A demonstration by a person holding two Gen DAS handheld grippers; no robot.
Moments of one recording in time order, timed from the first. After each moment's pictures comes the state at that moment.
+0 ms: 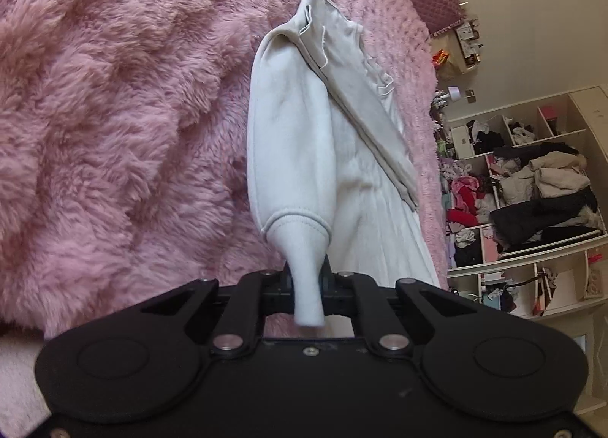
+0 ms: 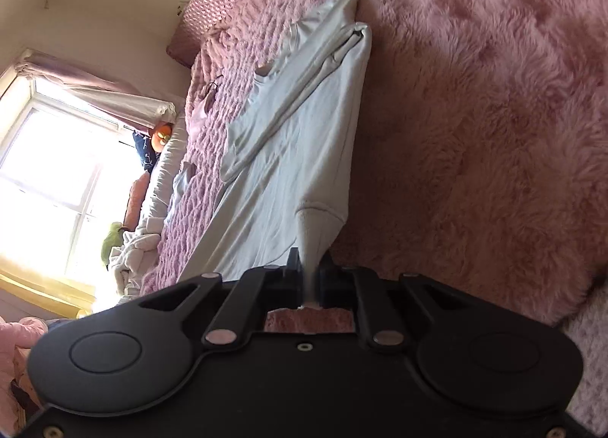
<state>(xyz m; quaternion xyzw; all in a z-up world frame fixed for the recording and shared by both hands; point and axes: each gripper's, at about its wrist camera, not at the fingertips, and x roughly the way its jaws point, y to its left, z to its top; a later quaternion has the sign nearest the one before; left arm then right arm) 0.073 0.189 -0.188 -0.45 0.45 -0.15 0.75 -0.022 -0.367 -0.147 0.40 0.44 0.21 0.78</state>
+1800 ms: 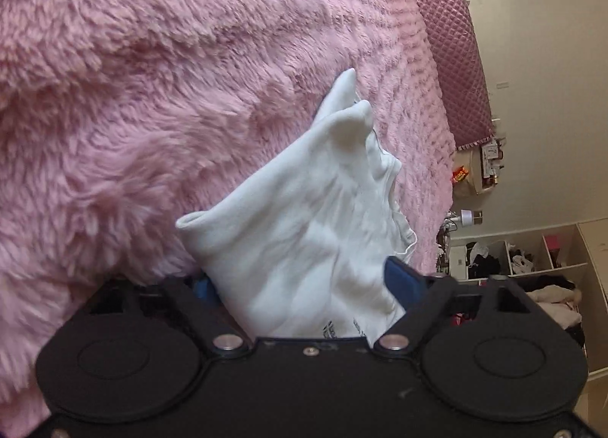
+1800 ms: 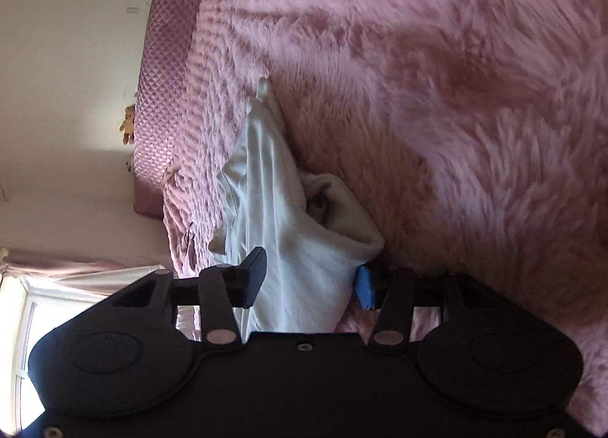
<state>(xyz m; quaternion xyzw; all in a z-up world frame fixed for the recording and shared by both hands) 0.274 0.177 -0.244 -0.57 0.35 -0.04 0.74 0.152 -0.386 -0.242 0.59 0.36 0.05 0.72</state>
